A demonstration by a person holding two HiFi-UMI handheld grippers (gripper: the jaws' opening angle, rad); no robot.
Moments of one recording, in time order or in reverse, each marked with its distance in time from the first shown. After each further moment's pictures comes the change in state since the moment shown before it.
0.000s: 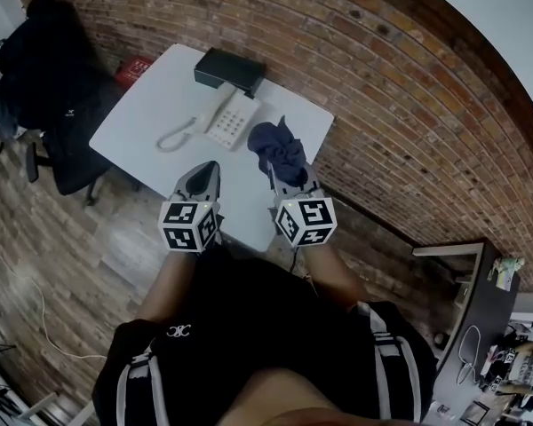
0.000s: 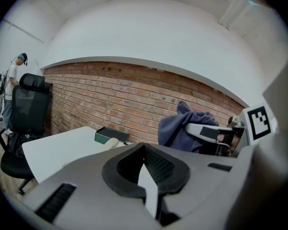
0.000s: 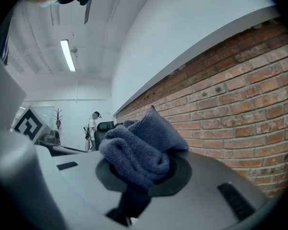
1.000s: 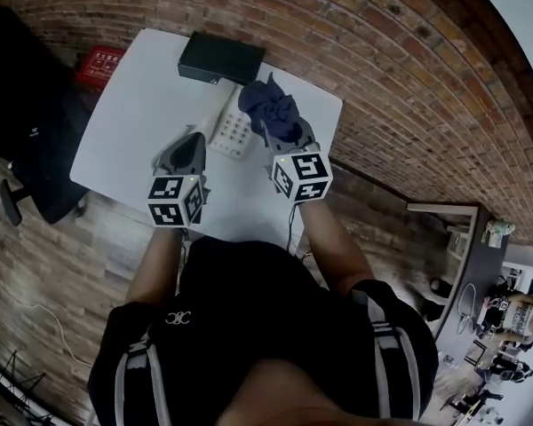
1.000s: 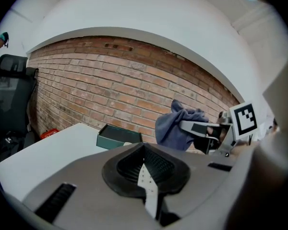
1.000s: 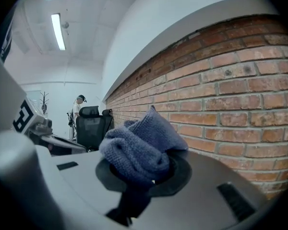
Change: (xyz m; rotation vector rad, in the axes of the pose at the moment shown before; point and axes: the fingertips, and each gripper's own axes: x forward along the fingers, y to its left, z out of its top) left arm 0.136 0.151 0.030 -0.006 0.122 -0.129; right arm 0.206 -0.041 -0.023 -0.072 0.133 -0.113
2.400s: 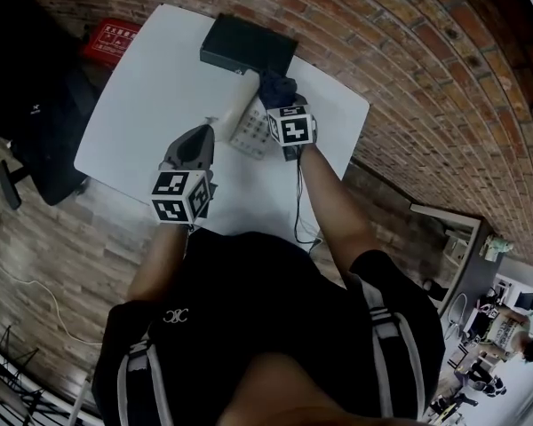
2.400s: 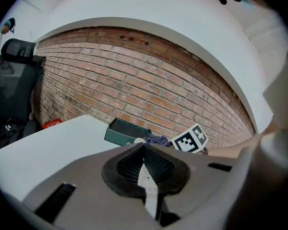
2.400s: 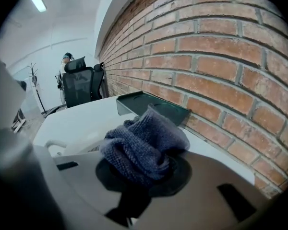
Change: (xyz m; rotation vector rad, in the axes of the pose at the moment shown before) left arm 0.022 0.060 -0.016 -0.096 0.023 0.012; right arm 0.153 -0.042 -0.168 -0.073 0.532 -0.035
